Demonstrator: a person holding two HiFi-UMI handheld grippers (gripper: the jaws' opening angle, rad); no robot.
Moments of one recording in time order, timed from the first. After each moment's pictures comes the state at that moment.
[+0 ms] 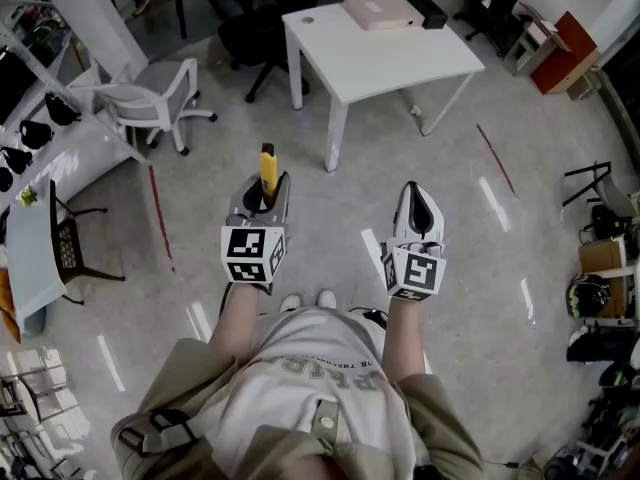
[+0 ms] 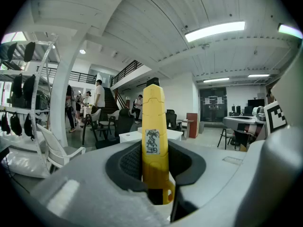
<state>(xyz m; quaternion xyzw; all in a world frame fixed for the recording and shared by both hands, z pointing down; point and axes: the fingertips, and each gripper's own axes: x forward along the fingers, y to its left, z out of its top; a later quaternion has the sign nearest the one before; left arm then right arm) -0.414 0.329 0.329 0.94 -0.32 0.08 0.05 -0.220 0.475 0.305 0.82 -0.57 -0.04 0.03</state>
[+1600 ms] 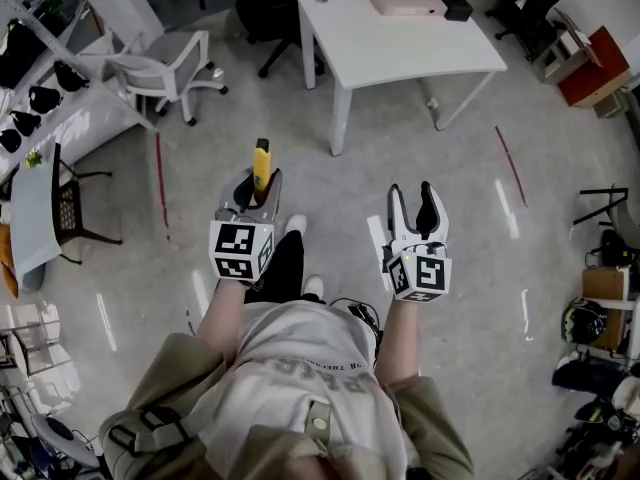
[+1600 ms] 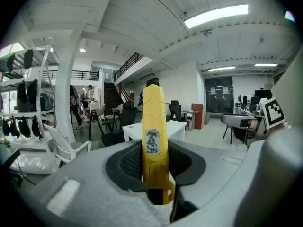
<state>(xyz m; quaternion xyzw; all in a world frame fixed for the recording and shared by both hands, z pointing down) -0.373 0.345 0.358 0.93 -0.35 0.13 0.05 -0.157 0.476 0.345 0.76 -0.64 0.03 -0.03</state>
